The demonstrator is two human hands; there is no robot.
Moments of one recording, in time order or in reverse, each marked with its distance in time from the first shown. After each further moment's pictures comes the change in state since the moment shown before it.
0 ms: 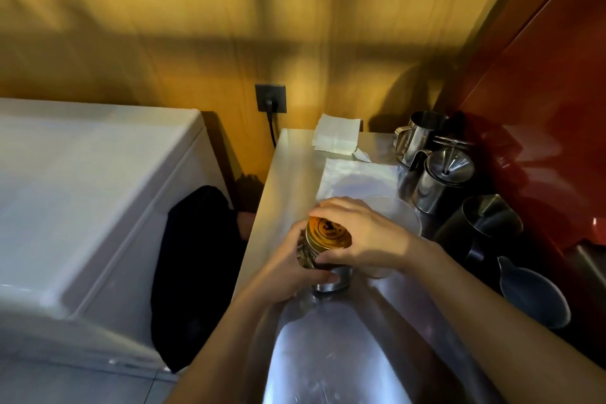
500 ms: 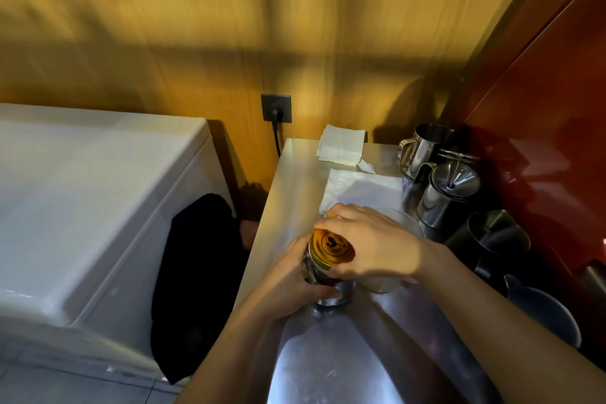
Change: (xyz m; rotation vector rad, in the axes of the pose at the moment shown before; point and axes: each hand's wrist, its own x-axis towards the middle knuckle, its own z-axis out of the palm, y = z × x) left_hand -0.001 0.006 0.000 0.219 0.048 0.074; right_hand 0.004 -0.006 -0.017 -0.205 -0.129 0.017
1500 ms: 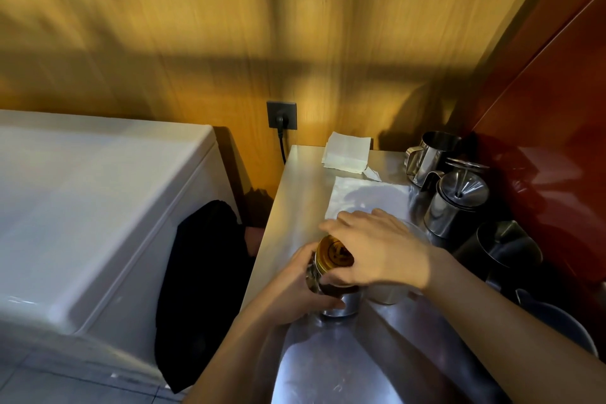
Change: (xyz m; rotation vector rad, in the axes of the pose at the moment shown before) left_hand 0.003 0.004 -0.007 -0.043 -0.066 -0.048; right_hand 0.006 -0.010 -0.010 -0.280 -0.022 0.013
